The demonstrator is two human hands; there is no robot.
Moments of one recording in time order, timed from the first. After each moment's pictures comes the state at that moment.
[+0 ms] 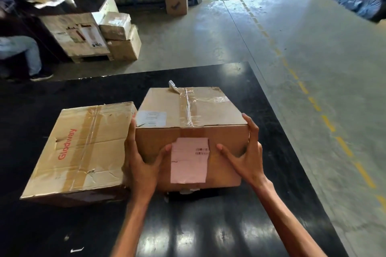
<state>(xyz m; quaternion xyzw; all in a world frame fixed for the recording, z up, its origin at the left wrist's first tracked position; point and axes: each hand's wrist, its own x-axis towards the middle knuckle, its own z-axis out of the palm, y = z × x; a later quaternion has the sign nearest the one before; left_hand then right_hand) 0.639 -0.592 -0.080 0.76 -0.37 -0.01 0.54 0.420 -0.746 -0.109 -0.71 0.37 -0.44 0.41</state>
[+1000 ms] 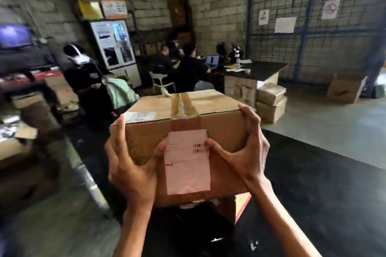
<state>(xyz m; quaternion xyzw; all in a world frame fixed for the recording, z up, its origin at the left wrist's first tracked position) 0.603 -0.316 0.124 0.75 -0.06 0.49 0.43 0.590 -0.549 0.111 -0.77 -0.02 -0.48 0.41</state>
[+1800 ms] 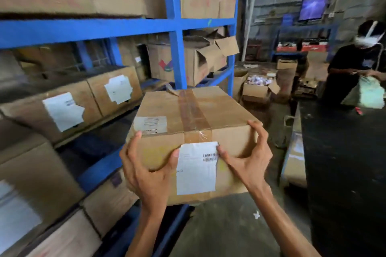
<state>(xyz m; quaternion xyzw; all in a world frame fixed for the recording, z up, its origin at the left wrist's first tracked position) 0.208 -0.033 0.090 0.60 0.40 0.69 0.09 0.424 -0.099 0.077 -0.57 -0.47 -0.15 0.66</state>
